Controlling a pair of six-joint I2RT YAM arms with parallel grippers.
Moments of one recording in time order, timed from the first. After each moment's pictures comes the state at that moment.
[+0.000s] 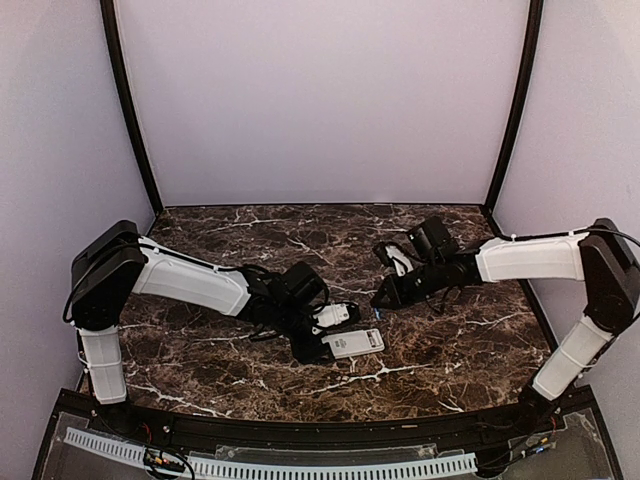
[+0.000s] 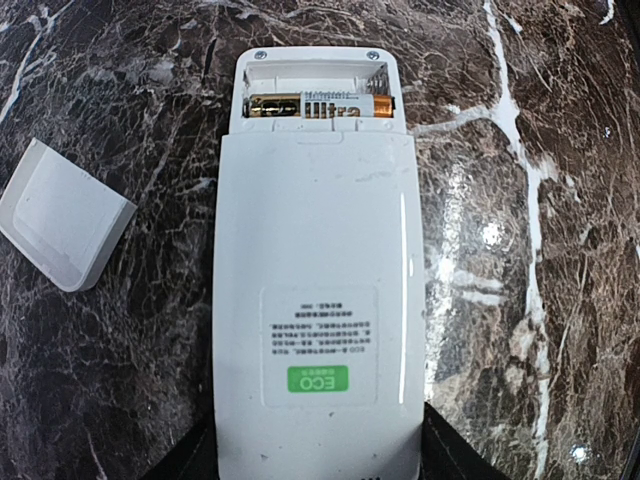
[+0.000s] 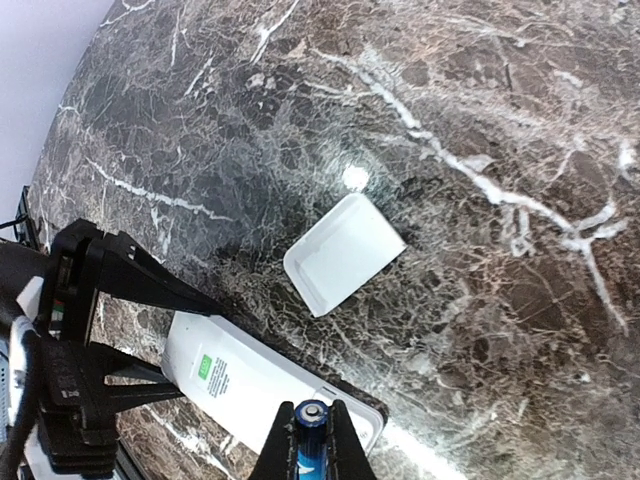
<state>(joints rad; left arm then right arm) -1.00 1.94 1.17 -0.27 0.22 0.27 0.66 1.60 0.95 -0.28 -0.42 0.30</state>
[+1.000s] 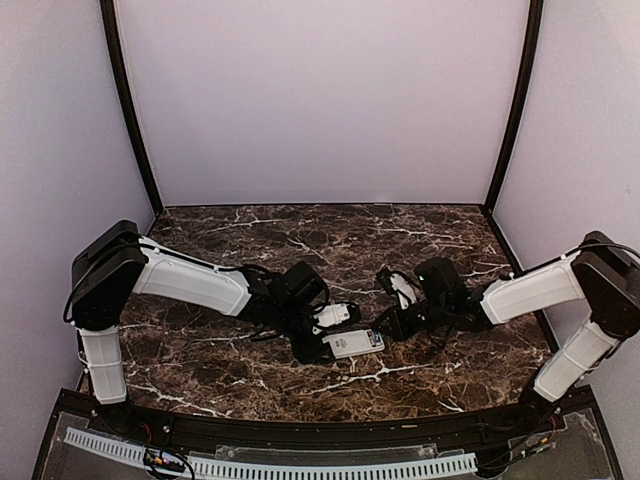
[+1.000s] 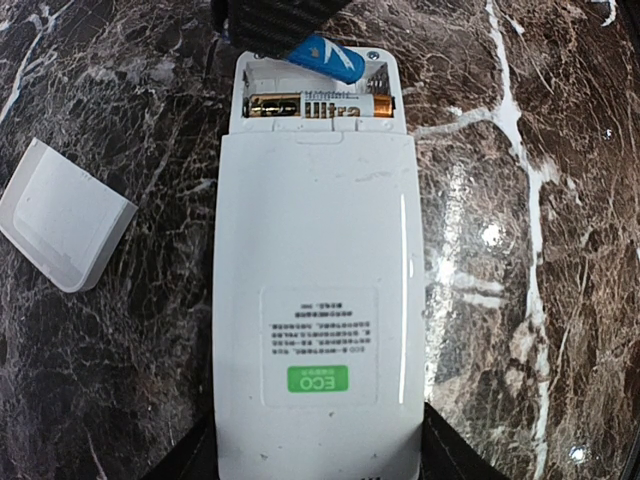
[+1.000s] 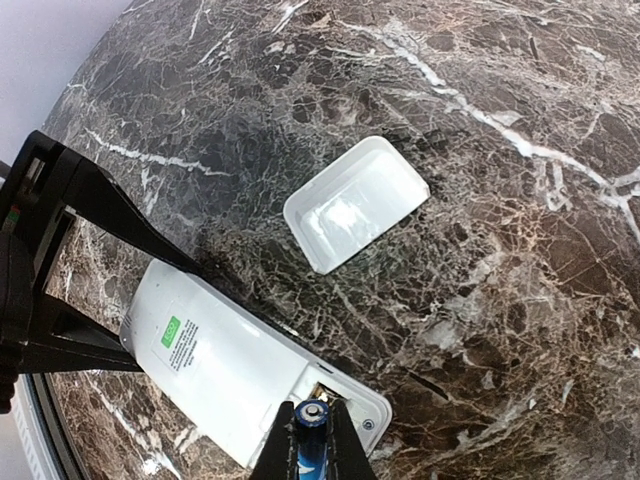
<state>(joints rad) -1.00 1.95 1.17 -0.27 0.22 0.26 0.74 1.56 0.60 0.20 -0.34 0.29</state>
